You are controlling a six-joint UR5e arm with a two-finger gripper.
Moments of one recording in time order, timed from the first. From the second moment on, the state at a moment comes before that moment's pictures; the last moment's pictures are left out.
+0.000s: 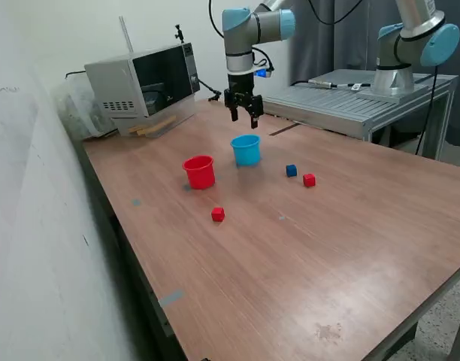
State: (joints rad) arm -0.30 -1.09 1.72 -2.24 -1.66 2.71
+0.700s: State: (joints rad) arm -0.06 -1.17 1.83 -2.27 -1.61 2.28
